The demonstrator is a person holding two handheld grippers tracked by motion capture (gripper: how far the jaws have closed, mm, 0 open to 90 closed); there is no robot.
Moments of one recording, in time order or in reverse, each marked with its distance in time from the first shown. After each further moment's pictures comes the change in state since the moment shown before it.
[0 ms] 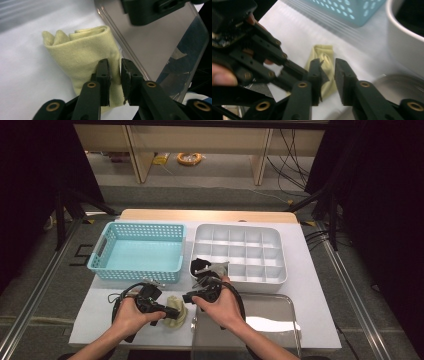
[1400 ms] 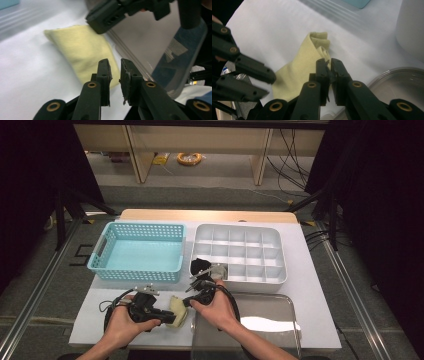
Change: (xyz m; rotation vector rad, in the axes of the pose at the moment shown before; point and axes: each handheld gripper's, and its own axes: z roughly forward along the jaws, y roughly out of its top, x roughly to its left) left arm -0.009 -0.019 -0.016 -0.079 0.020 0.116; right arm -0.005 -0.006 0.027 0.089 -0.042 0.001
